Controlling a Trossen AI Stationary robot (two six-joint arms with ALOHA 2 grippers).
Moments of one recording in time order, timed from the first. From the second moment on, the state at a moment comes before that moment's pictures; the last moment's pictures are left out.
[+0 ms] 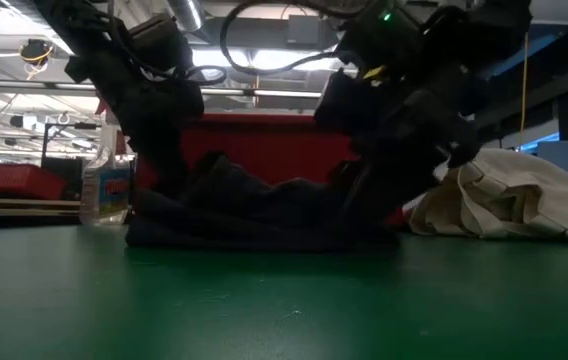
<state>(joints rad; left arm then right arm) 0.25 1.30 0.61 -0.22 -0.02 -0.10 -0.03 1.84 0.89 0.11 -0.17 0.09</state>
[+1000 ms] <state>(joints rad) 0.26 1.30 0.66 -0.34 -0.01 0.16 -0.05 1.83 0.89 0.07 -0.18 0.02</state>
